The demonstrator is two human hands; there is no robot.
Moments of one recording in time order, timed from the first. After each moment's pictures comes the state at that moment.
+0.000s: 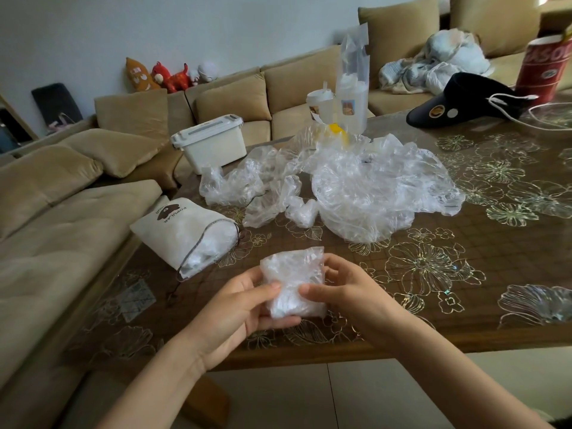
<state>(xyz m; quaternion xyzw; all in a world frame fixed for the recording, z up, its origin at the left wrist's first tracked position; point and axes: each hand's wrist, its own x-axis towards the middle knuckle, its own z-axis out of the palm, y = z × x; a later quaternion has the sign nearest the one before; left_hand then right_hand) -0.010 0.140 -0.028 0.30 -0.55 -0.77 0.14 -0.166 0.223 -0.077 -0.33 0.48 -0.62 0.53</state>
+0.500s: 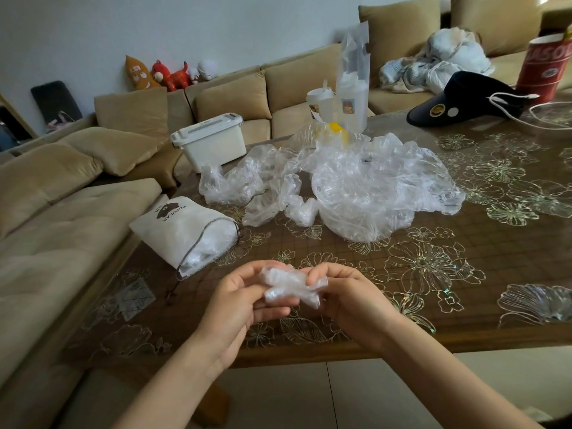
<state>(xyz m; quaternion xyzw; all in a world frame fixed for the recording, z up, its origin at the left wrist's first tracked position) -0.017 0.146 -0.034 0.36 -0.57 -0.69 0.26 -0.160 0.220 -0.078 -0.29 0.40 -0.66 0.57</state>
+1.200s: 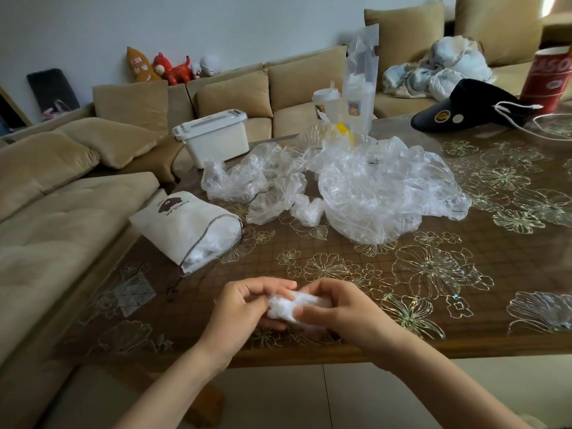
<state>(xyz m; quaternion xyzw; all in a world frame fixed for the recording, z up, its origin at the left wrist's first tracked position) -0.003 0.134 -0.053 0.33 -0.71 -0.57 0.26 -0.148 0.222 -0.086 -0.40 0.55 -0.54 0.49</state>
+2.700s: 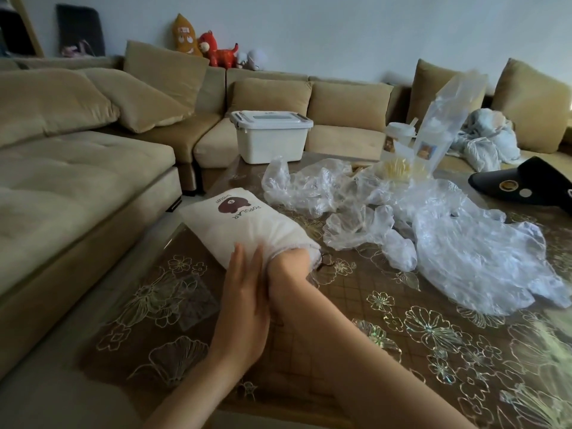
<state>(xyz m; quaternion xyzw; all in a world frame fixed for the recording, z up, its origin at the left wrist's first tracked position) 0.076 -0.005 -0.118 0.36 -0.77 -0.34 0.41 -0.012 -0.015 -0.068 -0.18 0.66 -0.56 0.47</state>
